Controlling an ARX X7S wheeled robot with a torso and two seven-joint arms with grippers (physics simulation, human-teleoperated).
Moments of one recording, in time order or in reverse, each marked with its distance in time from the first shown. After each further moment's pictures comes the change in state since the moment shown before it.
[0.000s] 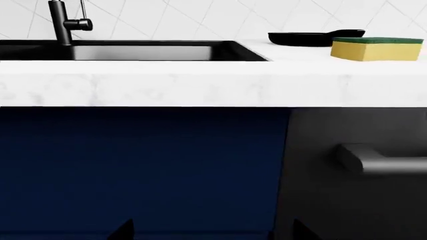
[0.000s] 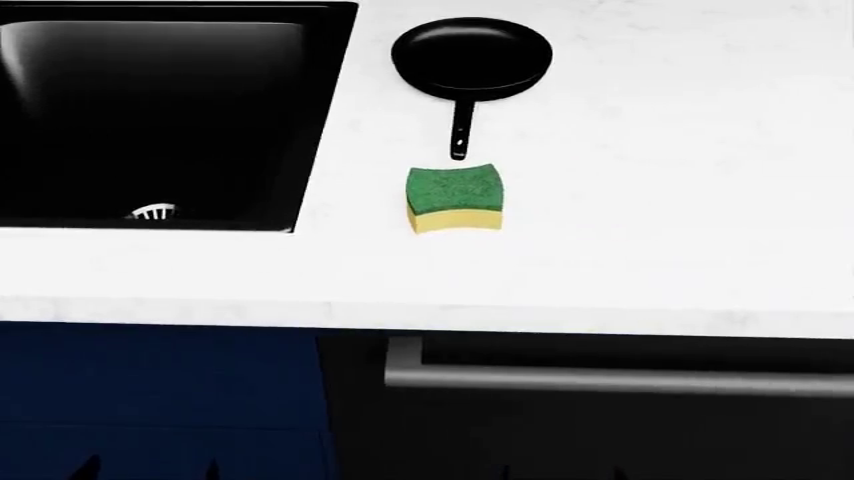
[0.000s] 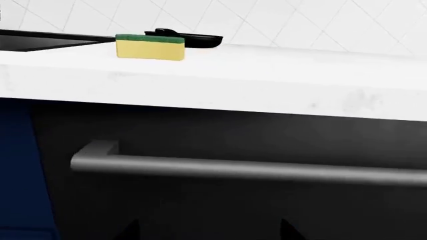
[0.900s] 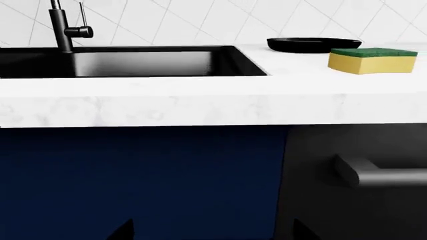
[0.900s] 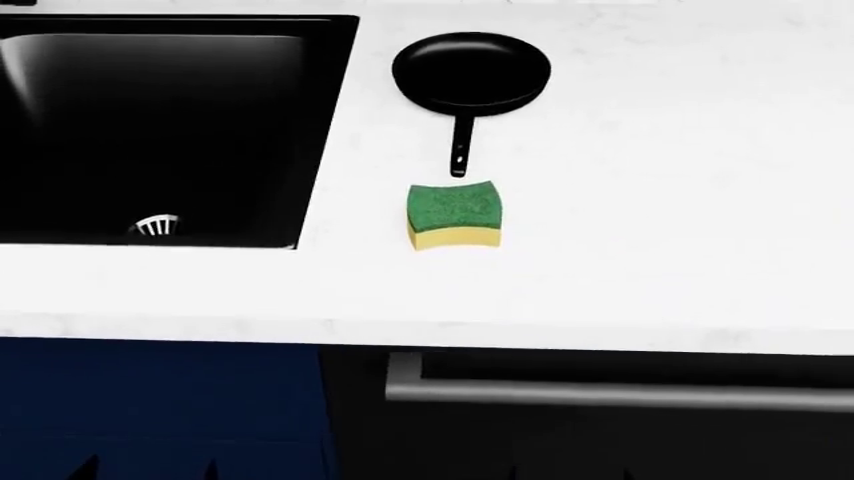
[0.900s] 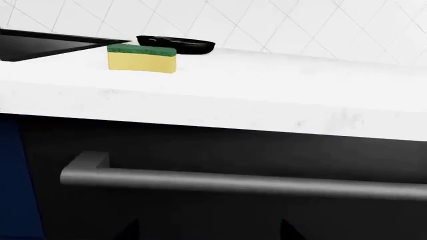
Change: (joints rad) left arm -0.002 -0.042 0.042 0.011 -0.030 -0.008 -0.040; right arm 0.007 0.028 -0.036 0.001 0.006 0.011 0.064
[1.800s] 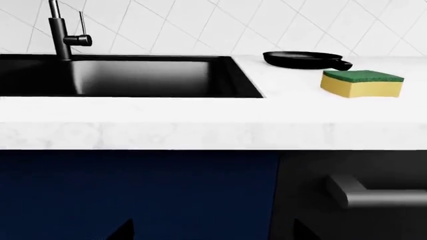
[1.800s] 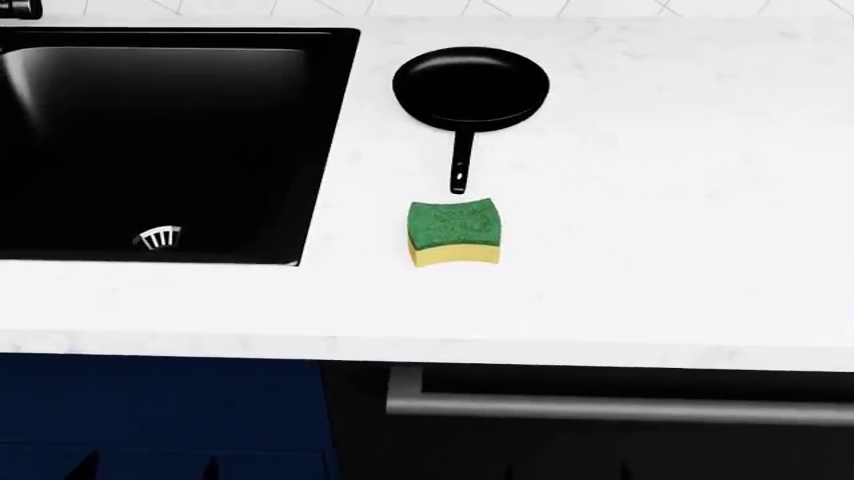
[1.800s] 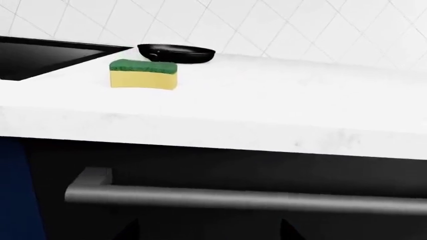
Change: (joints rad) left arm 0.003 -0.026 0.026 0.026 -0.044 0.000 -0.019; right arm 0.013 0.019 -0.030 -0.011 0.028 0.022 0.029
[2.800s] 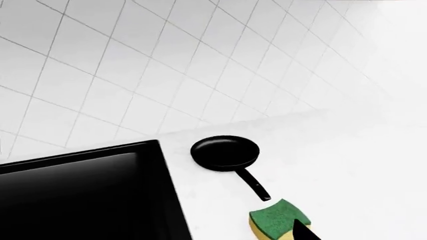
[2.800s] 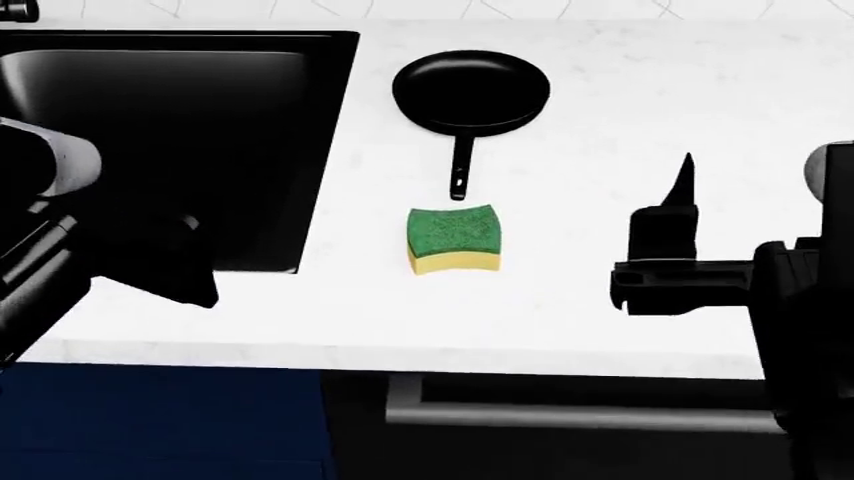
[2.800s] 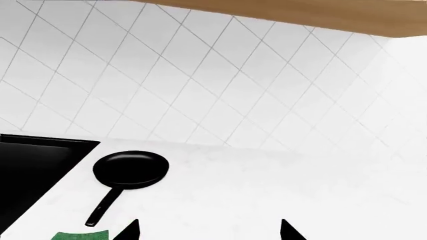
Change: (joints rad) left arm -0.805 -0.162 -0.113 0.402 -0.507 -1.108 0.063; right arm 0.690 0.262 0.373 -0.687 0.426 1.287 -0.056
